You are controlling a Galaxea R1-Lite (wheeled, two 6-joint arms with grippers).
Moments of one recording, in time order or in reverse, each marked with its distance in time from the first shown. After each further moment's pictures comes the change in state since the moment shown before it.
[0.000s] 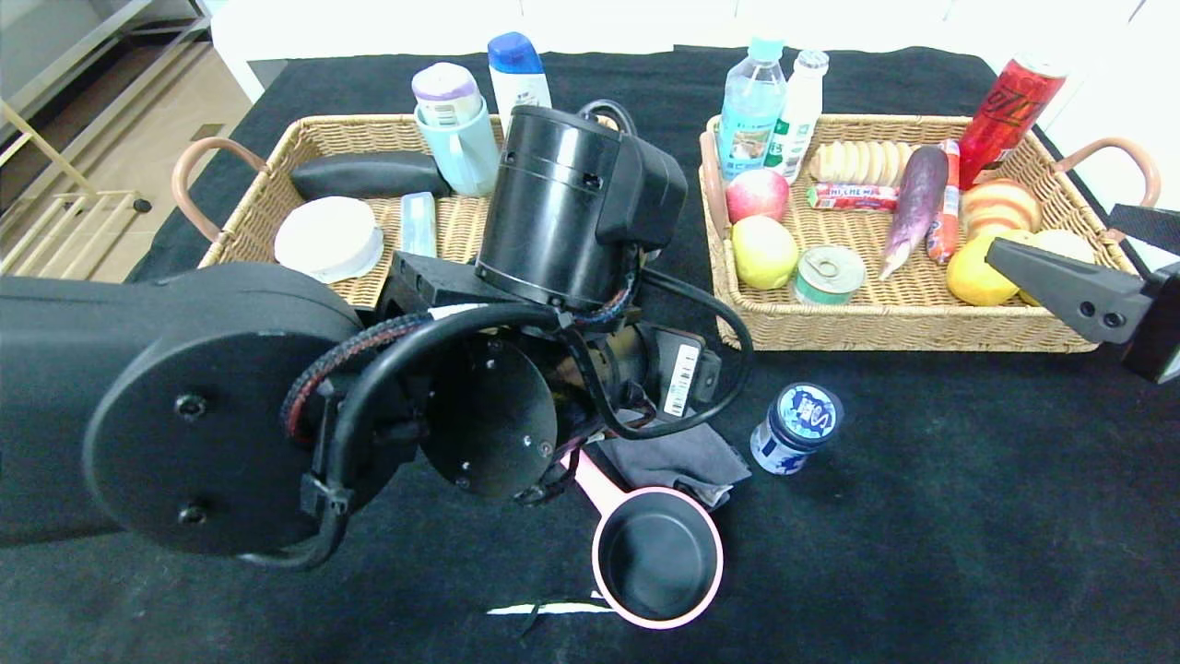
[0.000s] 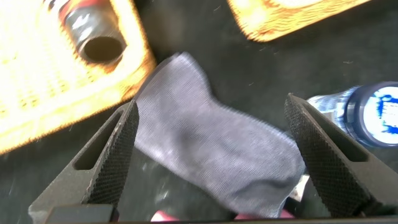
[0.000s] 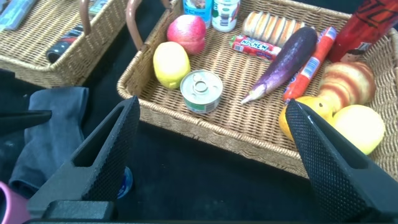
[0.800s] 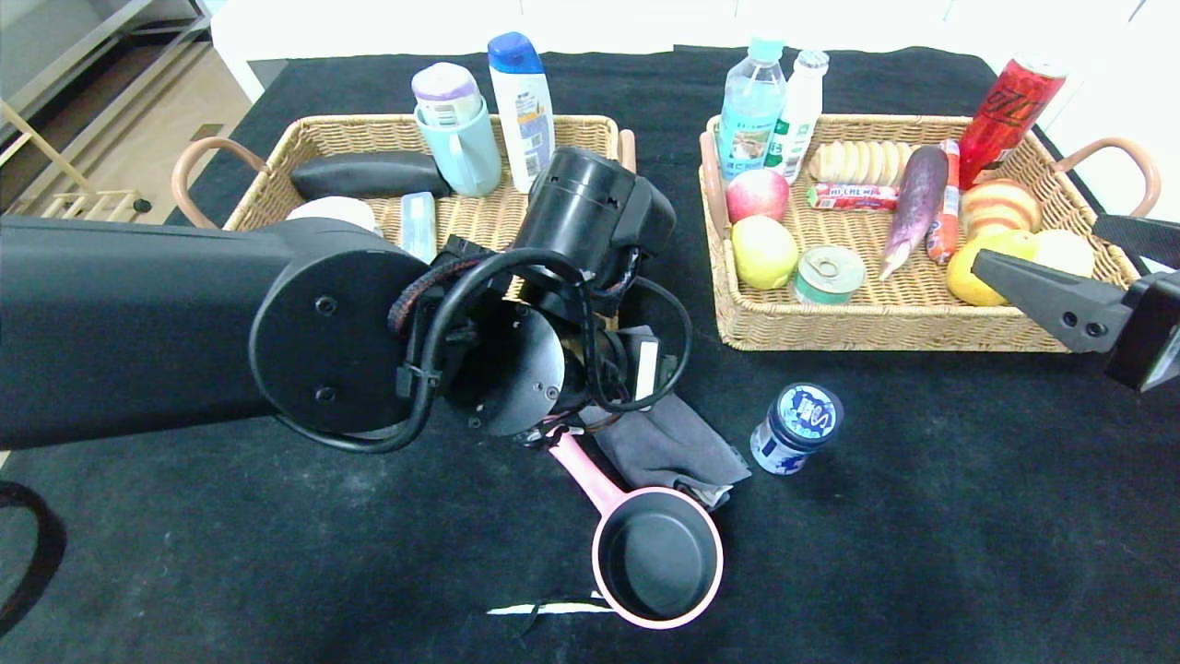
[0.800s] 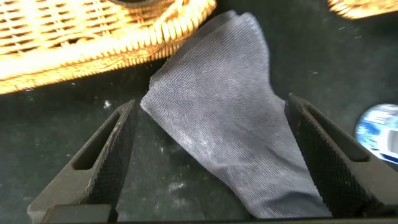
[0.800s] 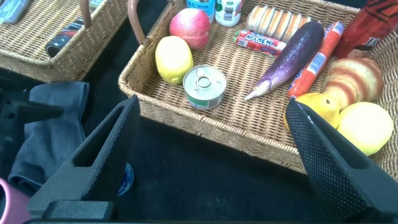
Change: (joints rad) left arm 0.096 0.106 -0.151 0.246 -0.035 -0.204; right arm 0.007 0.013 0.008 -0.003 -0.003 -0.002
